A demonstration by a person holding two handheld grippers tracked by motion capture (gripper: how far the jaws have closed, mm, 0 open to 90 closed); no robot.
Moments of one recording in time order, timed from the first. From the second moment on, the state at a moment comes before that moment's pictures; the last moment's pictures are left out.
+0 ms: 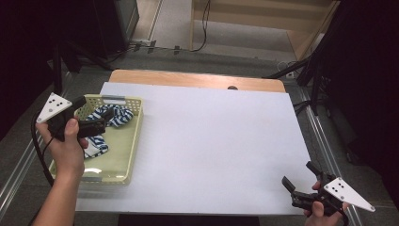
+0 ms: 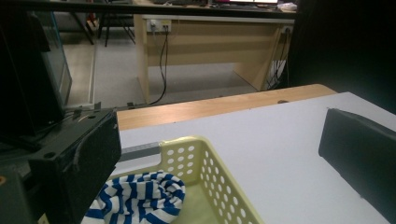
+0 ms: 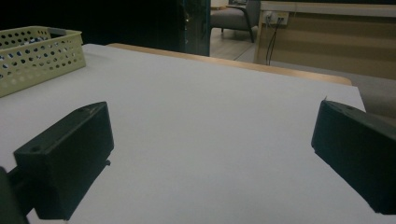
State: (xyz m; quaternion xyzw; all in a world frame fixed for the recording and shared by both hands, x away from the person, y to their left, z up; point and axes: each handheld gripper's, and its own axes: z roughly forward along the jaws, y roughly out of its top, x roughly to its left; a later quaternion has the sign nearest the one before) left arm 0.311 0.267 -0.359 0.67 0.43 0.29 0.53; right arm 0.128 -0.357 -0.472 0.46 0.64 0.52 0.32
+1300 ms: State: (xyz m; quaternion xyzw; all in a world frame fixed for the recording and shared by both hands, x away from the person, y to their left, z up) left arm 0.402 0.306 -0.417 0.68 0.58 0.23 0.39; right arm 0.129 -0.358 -0.474 0.46 0.64 0.52 0.32
